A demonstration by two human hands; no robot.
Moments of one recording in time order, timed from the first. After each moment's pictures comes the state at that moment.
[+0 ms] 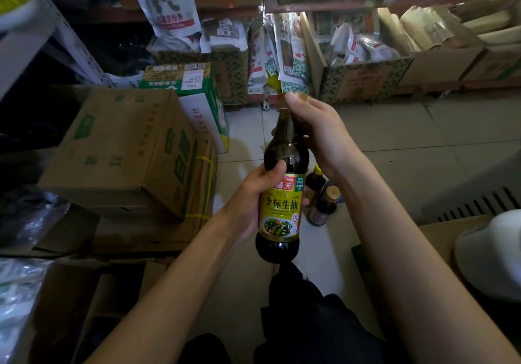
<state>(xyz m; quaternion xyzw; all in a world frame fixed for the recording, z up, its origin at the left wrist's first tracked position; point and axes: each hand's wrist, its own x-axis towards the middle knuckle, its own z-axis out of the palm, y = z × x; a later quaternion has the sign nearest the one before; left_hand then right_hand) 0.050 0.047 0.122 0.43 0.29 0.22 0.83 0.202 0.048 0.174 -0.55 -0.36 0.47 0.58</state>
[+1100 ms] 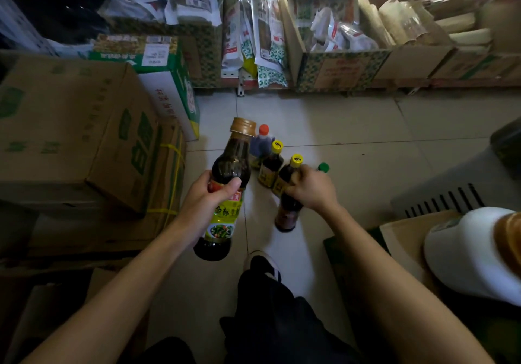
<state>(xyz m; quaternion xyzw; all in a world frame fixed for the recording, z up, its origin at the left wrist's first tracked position) 0.028 0.068 0.052 0.49 0.47 0.25 0.69 0.281 0.029 -0.037 -0.85 -0.48 0.18 0.10</state>
